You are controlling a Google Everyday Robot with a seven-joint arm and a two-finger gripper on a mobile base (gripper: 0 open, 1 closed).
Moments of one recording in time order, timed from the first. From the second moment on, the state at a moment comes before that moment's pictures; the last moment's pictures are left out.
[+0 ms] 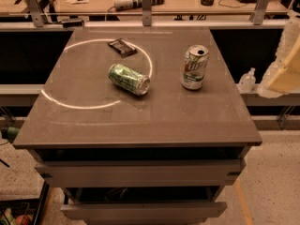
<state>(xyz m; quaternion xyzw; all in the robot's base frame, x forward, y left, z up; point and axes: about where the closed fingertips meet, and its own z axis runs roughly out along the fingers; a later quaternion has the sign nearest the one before) 0.401 -0.164 1.095 -0.62 0.72 -0.13 0.28</state>
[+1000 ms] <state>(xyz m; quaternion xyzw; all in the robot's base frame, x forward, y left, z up) 0.401 -0.164 1.095 -0.62 0.72 -0.13 0.28</state>
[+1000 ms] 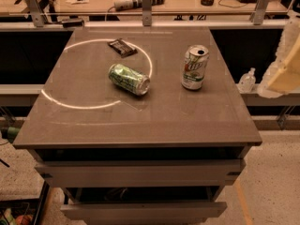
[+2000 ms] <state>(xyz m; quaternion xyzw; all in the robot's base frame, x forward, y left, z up) 0.401 -0.164 1.095 -0.62 0.72 -0.13 0.28</state>
